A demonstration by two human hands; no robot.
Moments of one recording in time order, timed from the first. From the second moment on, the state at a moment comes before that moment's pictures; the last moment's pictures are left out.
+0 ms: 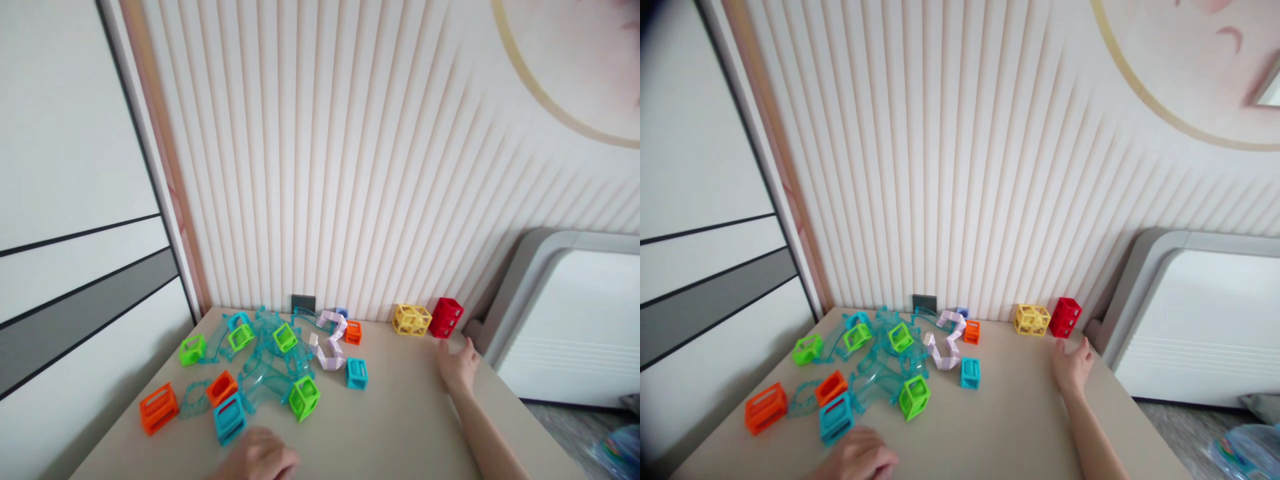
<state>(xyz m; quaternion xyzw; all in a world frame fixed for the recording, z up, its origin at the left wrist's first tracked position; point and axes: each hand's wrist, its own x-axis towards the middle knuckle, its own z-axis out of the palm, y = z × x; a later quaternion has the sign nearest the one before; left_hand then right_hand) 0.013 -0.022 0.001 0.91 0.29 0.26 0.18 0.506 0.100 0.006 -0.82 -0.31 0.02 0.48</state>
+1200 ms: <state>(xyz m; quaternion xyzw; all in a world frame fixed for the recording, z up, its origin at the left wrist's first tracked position) 0.052 0.001 -0.005 0.86 0.38 0.33 0.02 0.234 -0.009 0.020 -0.49 -0.78 0.17 0.36</state>
